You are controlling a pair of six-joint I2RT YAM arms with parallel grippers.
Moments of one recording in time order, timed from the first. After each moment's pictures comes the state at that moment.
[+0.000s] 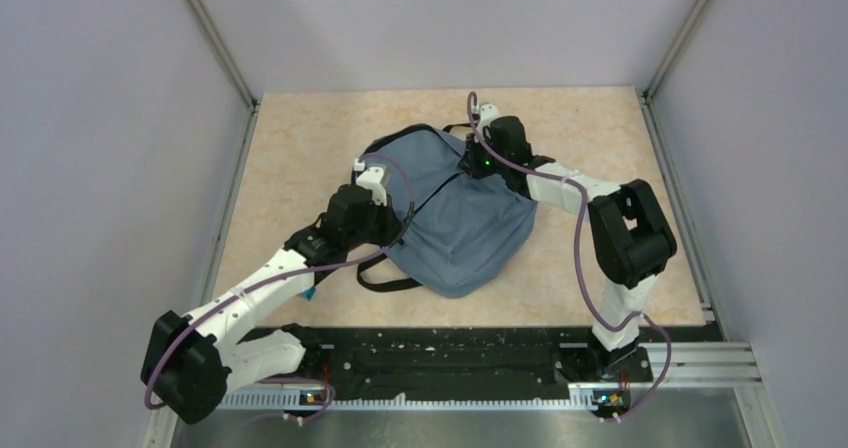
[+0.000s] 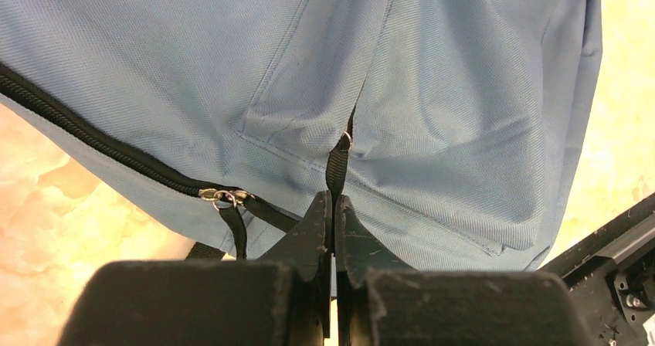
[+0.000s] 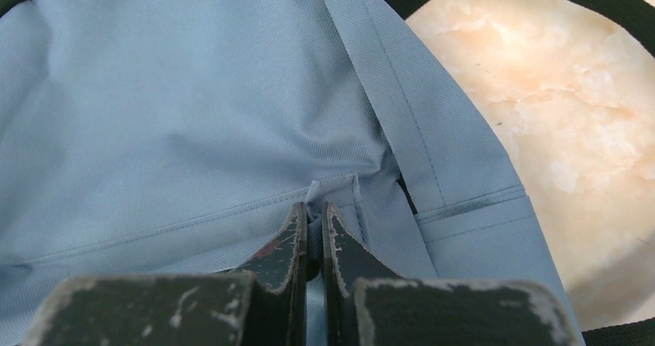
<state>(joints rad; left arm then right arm) -0.60 1.08 0.70 -0.19 0.04 -0.41 0.48 1.85 1.23 0.10 -0.19 0.16</state>
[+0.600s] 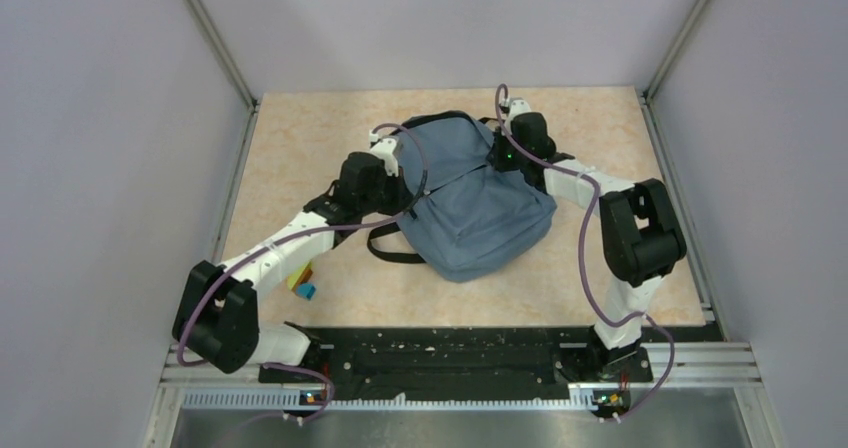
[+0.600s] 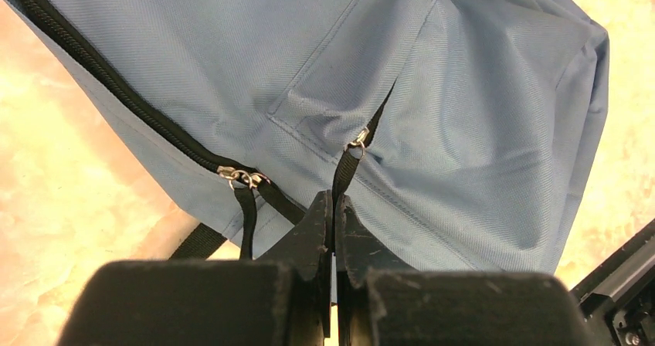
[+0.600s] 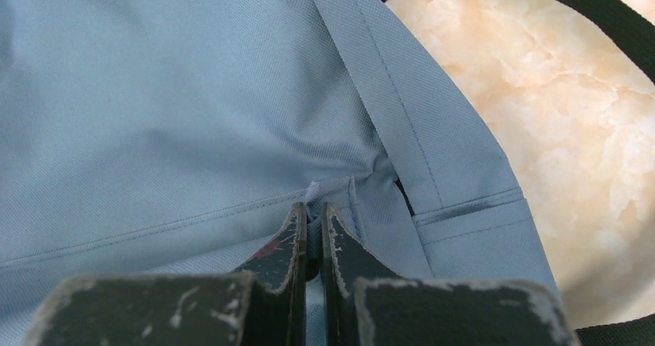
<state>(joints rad) -0.51 1.36 0.89 -0.10 0.13 -0.34 0.36 1.84 1.20 0.08 -0.07 0.20</state>
